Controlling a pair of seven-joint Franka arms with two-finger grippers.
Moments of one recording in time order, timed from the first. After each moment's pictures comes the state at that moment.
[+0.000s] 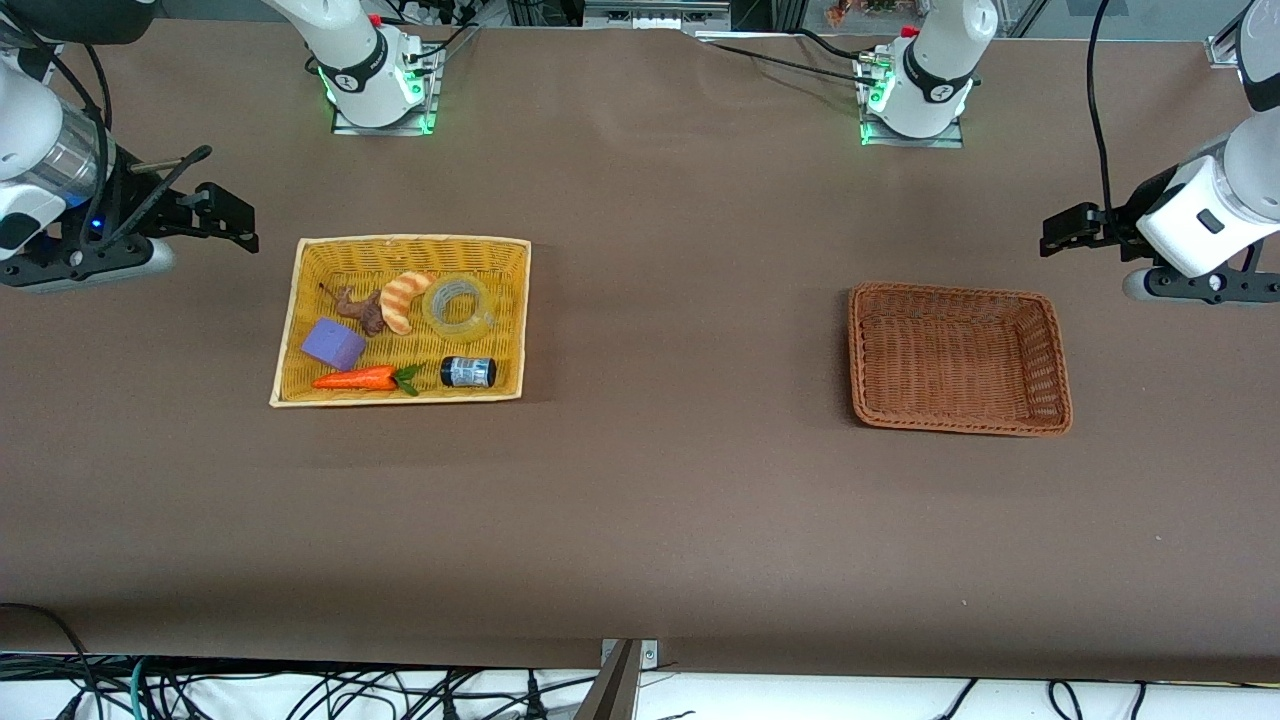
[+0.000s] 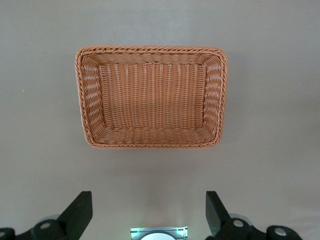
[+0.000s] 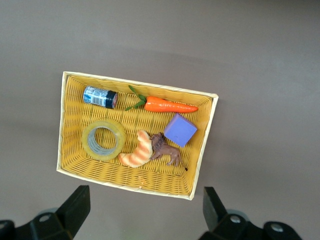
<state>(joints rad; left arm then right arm) 0.03 0.05 -0.05 -1.65 -0.02 1.49 0.01 0.21 0.03 -0.10 -1.61 0.03 1.60 -0.08</state>
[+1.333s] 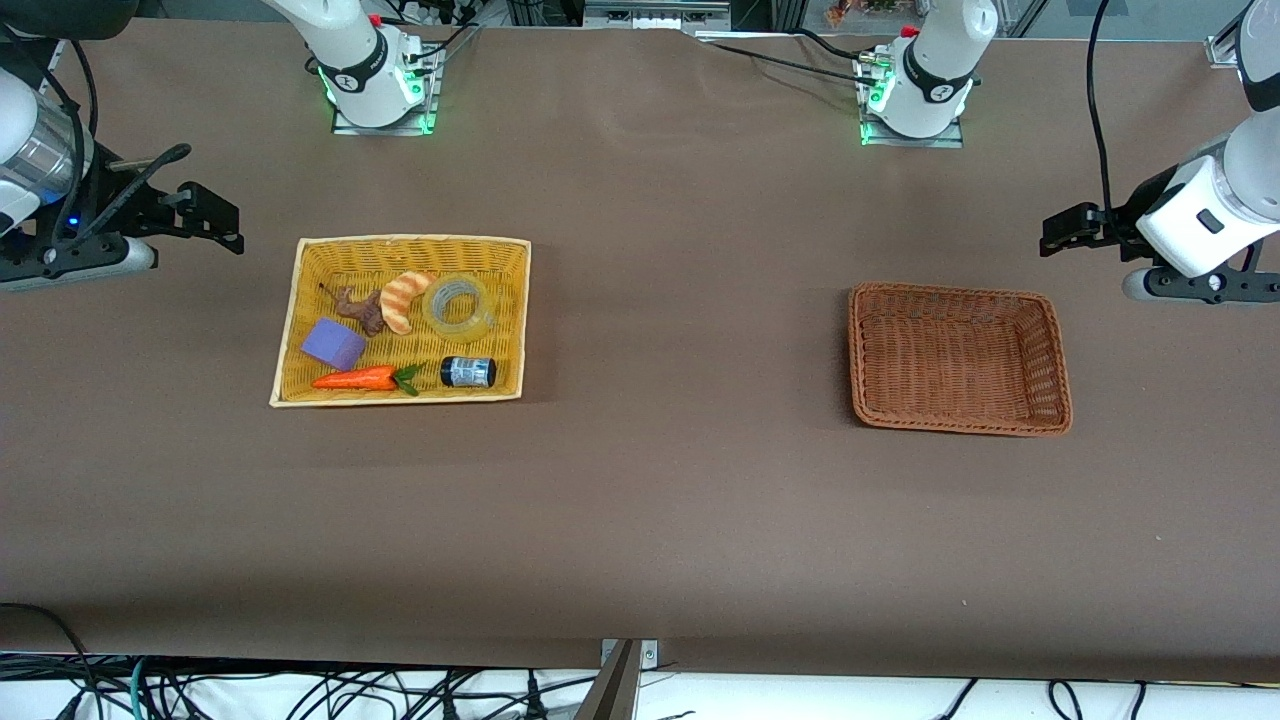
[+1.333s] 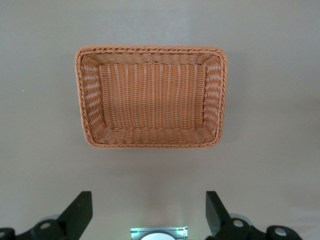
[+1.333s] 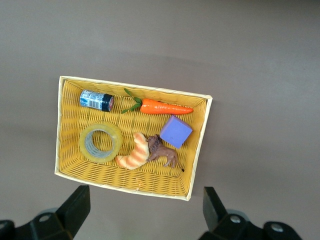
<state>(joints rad) 0.03 0.05 -0.05 -1.65 -0.02 1.49 0.01 0.21 0.03 -0.12 -1.61 0.03 1.60 -0.09</state>
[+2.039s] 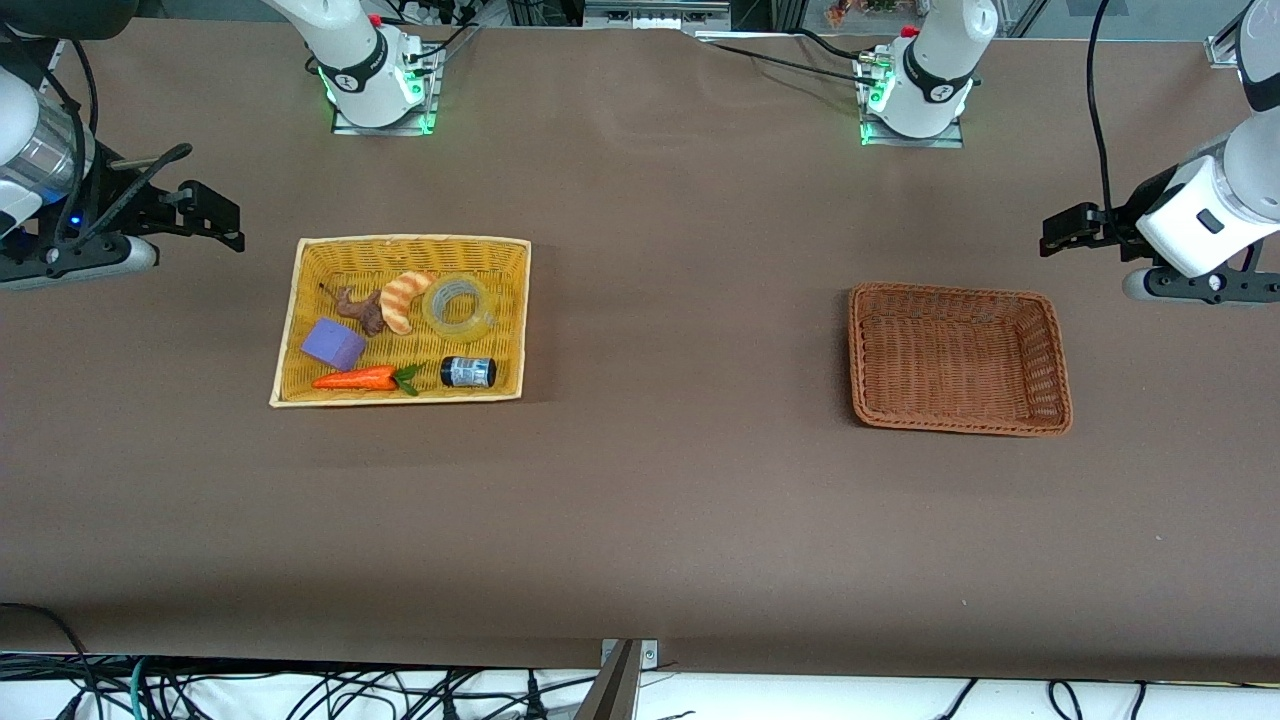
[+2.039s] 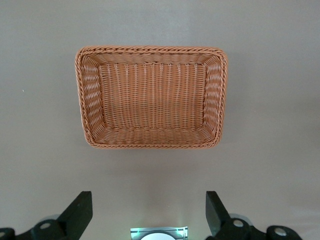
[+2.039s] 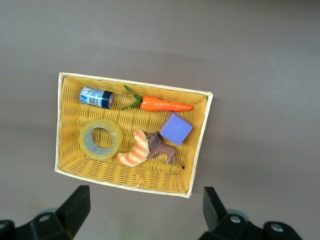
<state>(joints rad) 0.03 0.05 -0.05 -1.65 -0.02 1.49 0.01 0.21 0.03 -0.12 -1.61 0.03 1.59 -0.09</state>
